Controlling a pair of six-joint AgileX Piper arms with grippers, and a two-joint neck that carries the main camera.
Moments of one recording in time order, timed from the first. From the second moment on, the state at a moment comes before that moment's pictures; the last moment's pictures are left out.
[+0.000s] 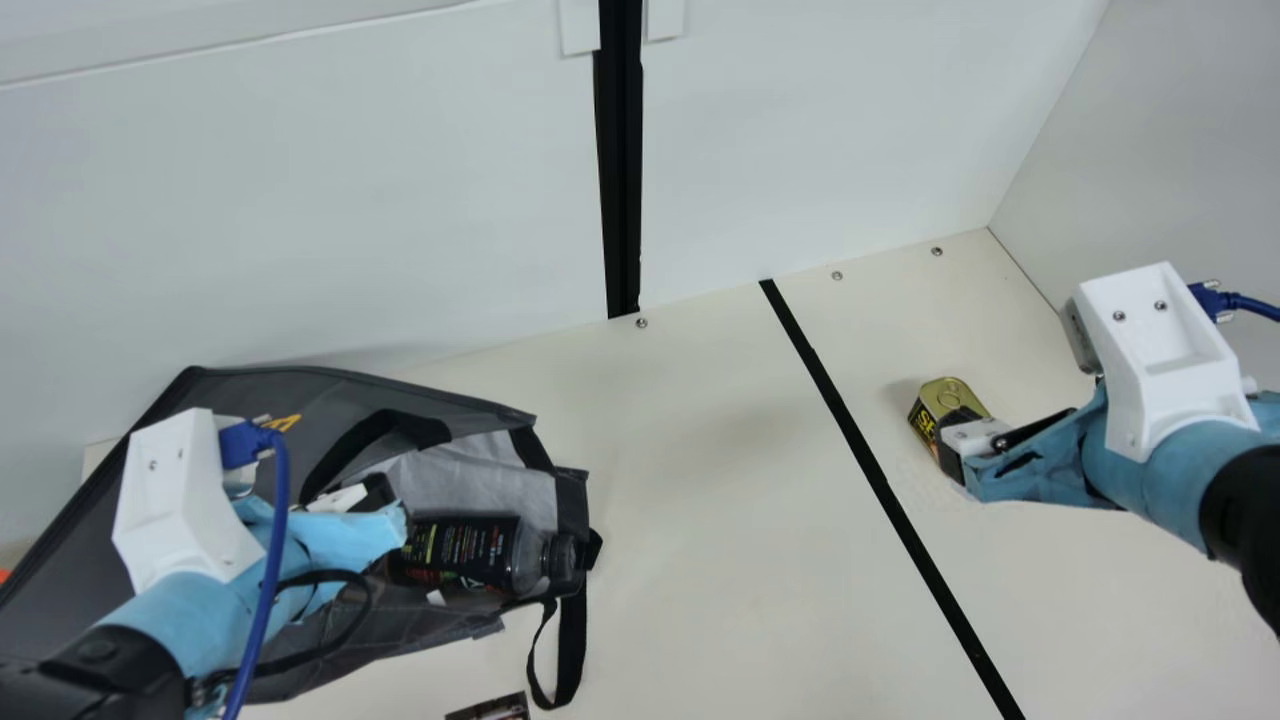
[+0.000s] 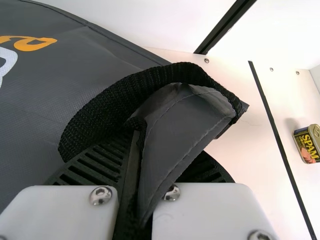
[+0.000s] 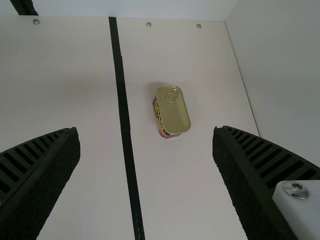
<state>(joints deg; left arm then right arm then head) -34.0 81.9 -69.5 0.0 32.6 -31.9 -18.8 58.6 -69.4 -1.3 58.1 -15.0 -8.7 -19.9</state>
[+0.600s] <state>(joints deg) -34.0 81.9 -69.5 0.0 32.6 -31.9 -22.9 65.7 -69.9 2.1 53.7 -20.8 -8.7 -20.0</state>
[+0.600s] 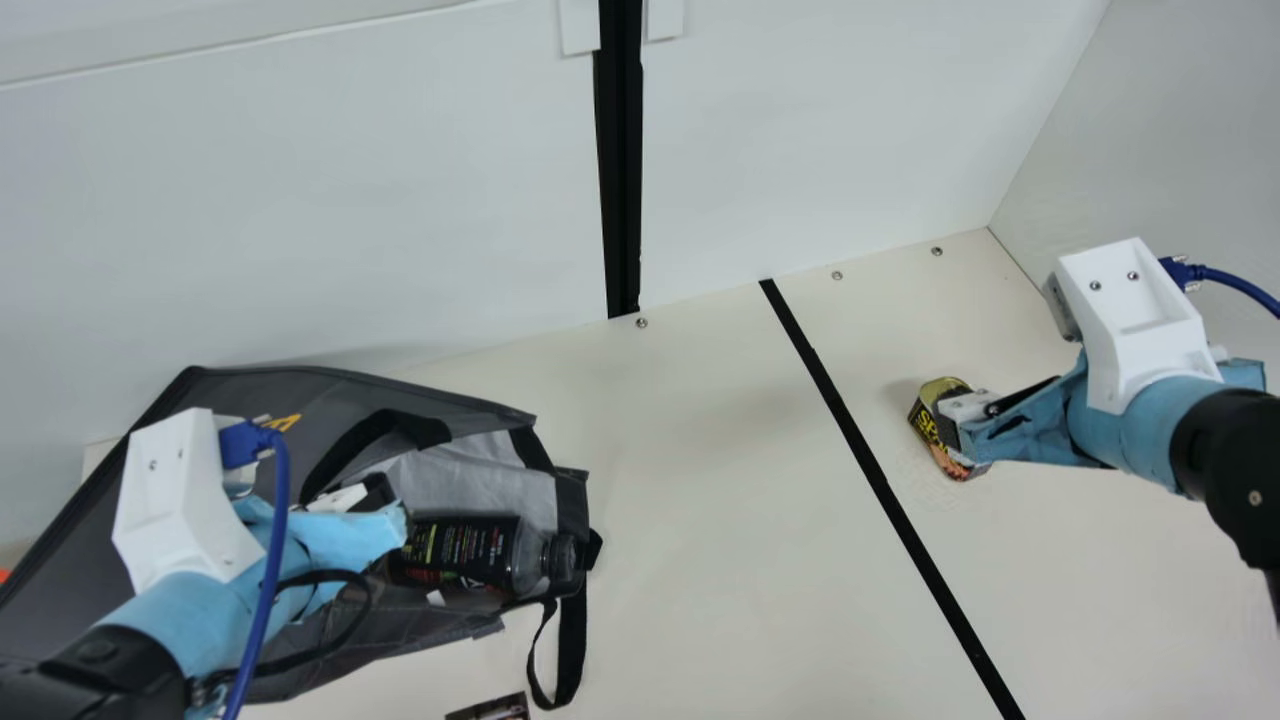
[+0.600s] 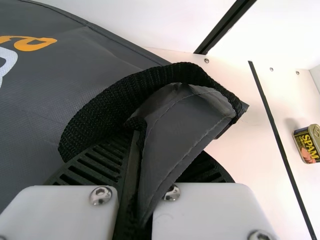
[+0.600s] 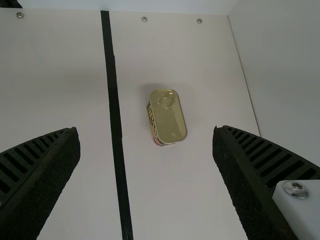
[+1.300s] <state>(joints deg) -34.0 81.9 -69.5 0.0 32.6 -31.9 -25.3 75.1 -70.9 4.0 49.6 -26.2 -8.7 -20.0</state>
